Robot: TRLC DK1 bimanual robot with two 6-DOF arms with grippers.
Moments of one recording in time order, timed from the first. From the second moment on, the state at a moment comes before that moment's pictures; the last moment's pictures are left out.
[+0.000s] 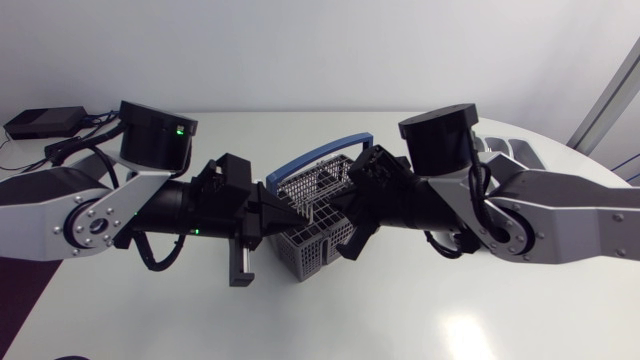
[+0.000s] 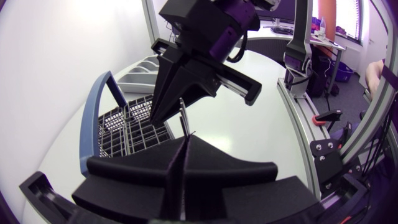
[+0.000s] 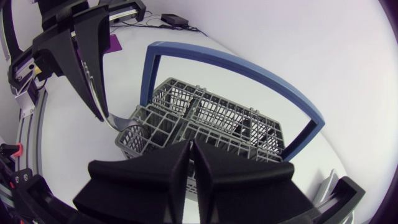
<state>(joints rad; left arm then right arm) -0.50 1.37 0.77 -0.06 0.70 0.63 0.64 1.43 0.77 0.06 -0.16 -0.34</state>
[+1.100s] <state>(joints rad) -0.44 1.39 0.90 -0.24 0.84 0.59 0.73 1.54 0.79 0.06 -0.16 -0.34</state>
